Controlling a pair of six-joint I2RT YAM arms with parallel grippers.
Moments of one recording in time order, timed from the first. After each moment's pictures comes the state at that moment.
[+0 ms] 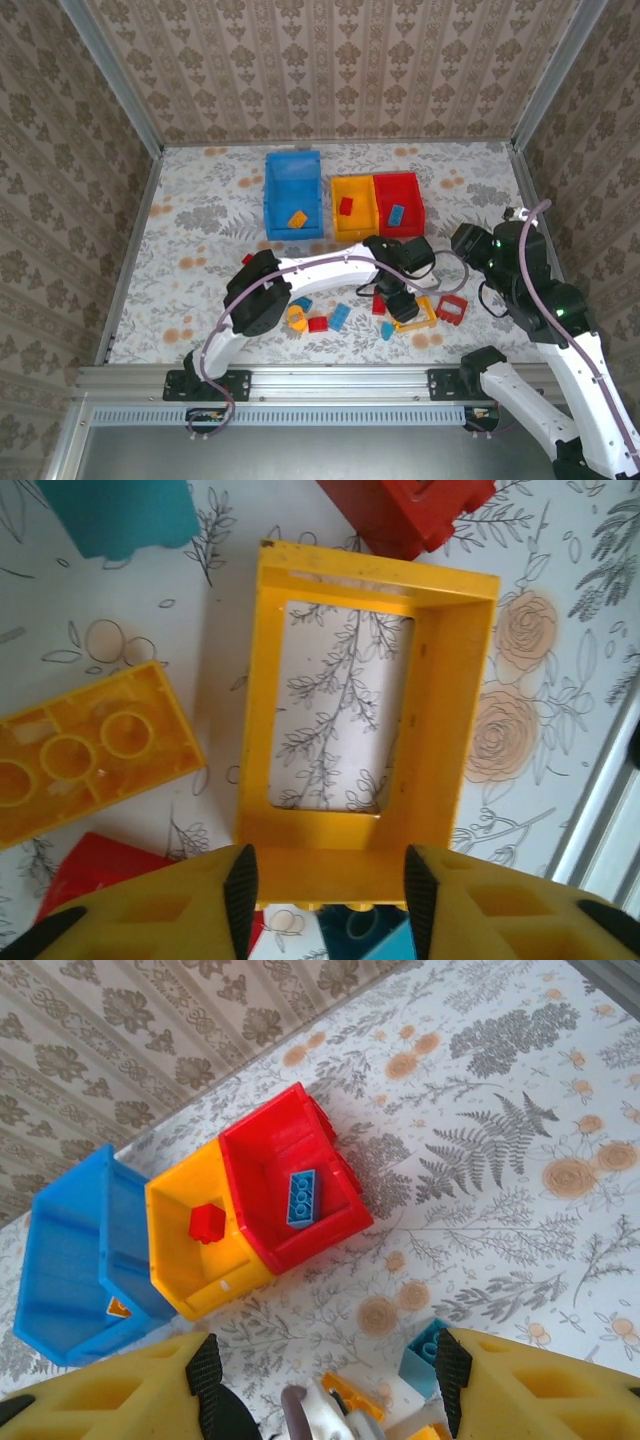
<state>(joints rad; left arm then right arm) -1.22 2.19 1.83 -0.93 0.23 -0.01 0.30 0.69 1.06 -0.97 0.28 0.72</state>
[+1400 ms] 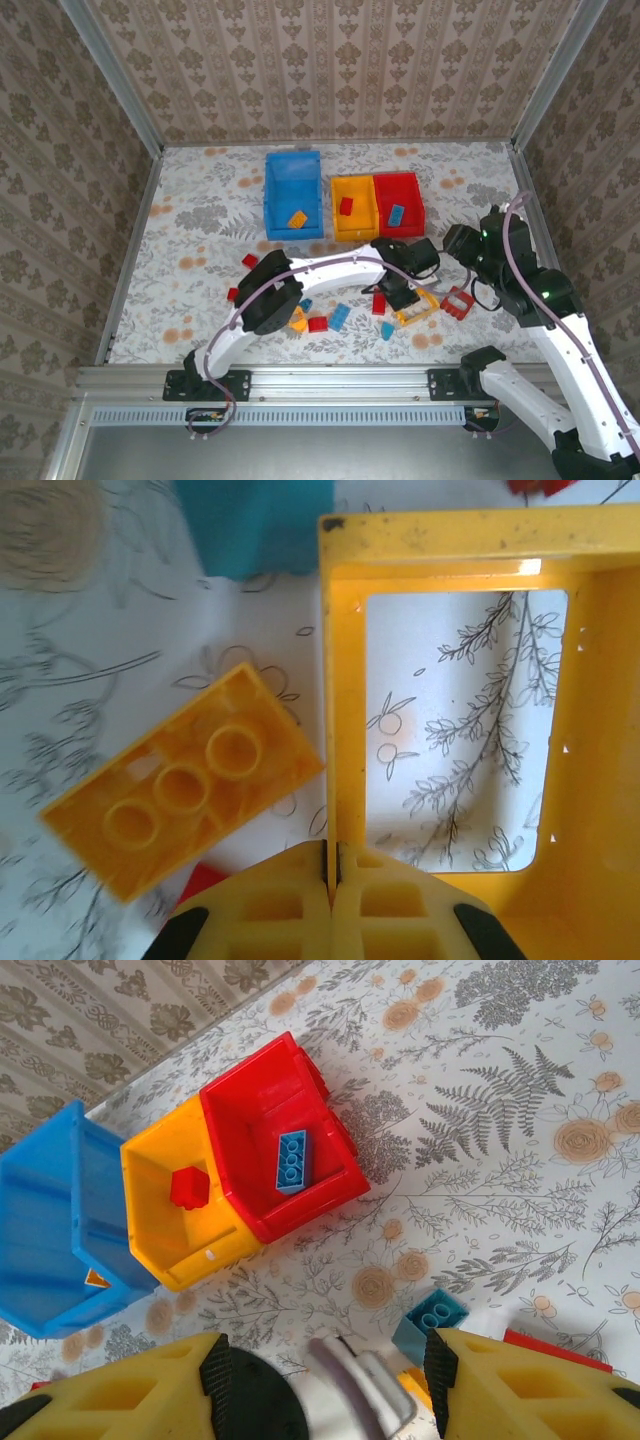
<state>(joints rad) -1.21 2.23 1.87 -0.91 0.05 -0.03 0.30 0.77 1.05 -0.97 0.23 0.72</state>
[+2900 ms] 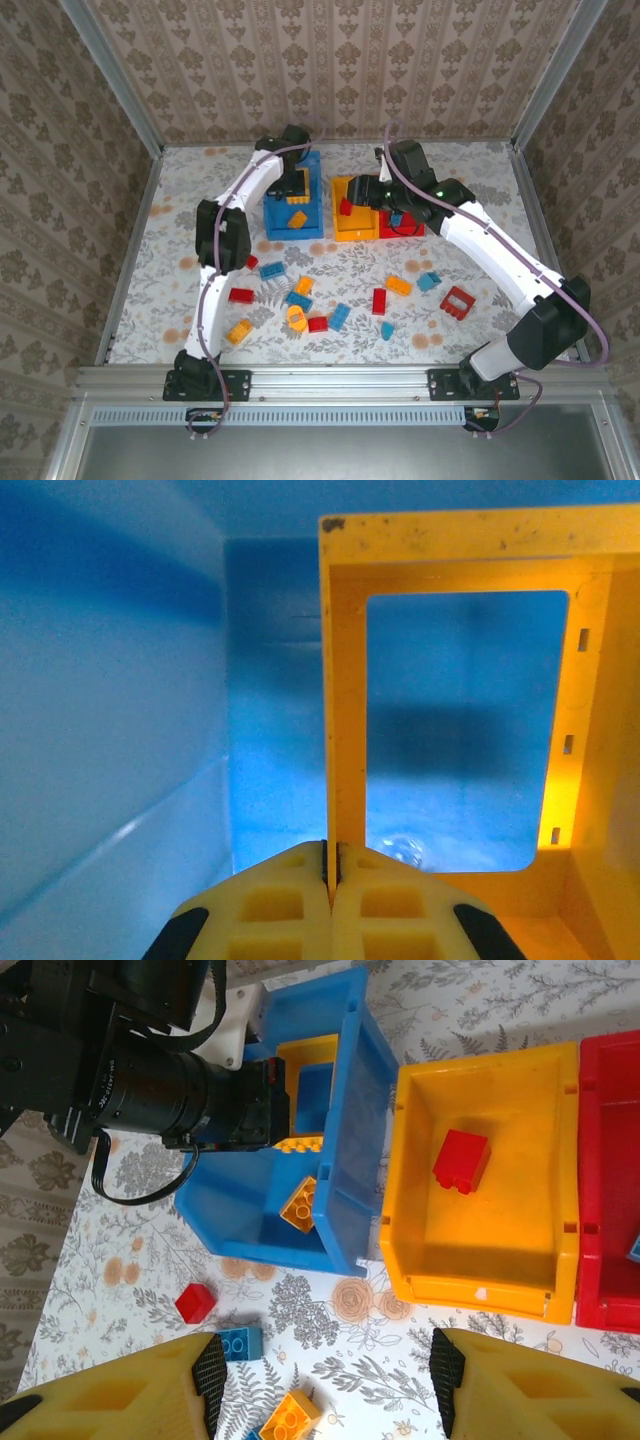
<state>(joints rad) -0.44 2.45 2.30 -1.14 -0.16 -0.42 0.49 1.49 1.43 -0.63 -0.09 0.55</state>
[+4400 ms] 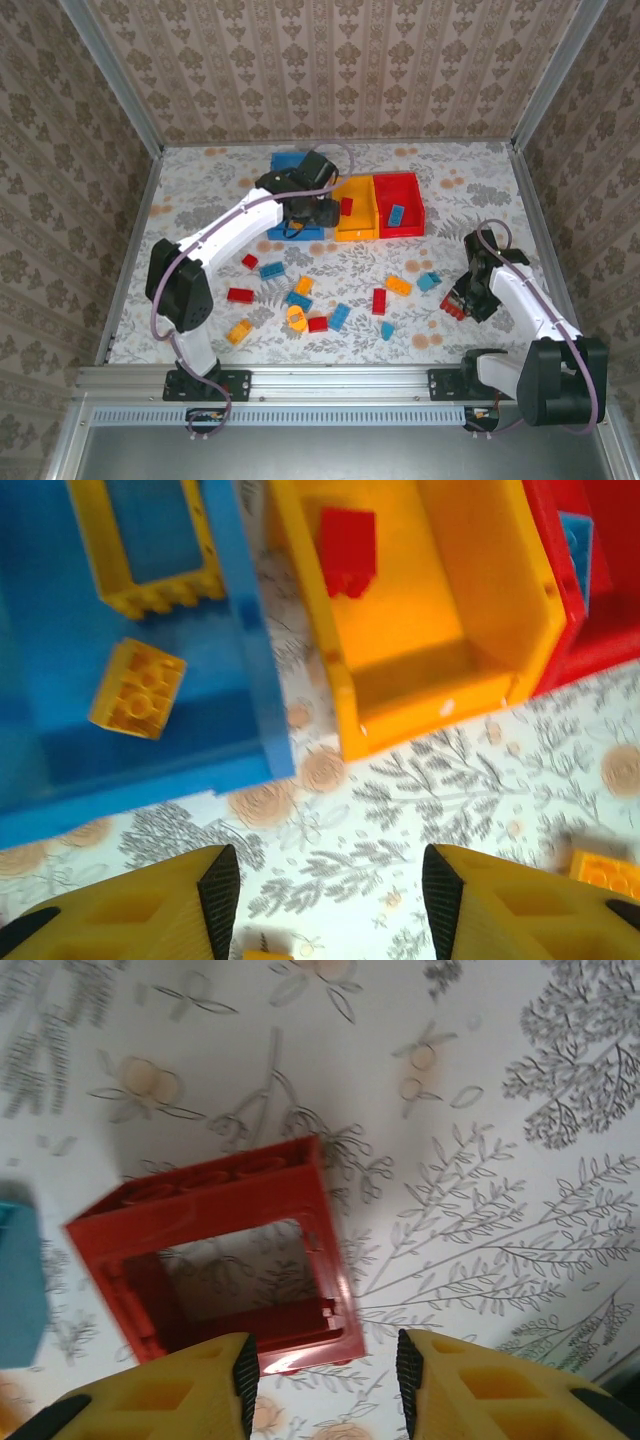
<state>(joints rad) -0.75 1.79 1.61 -0.88 -0.04 -0.45 -0.04 1.14 0.67 -1.05 0.07 0.92</state>
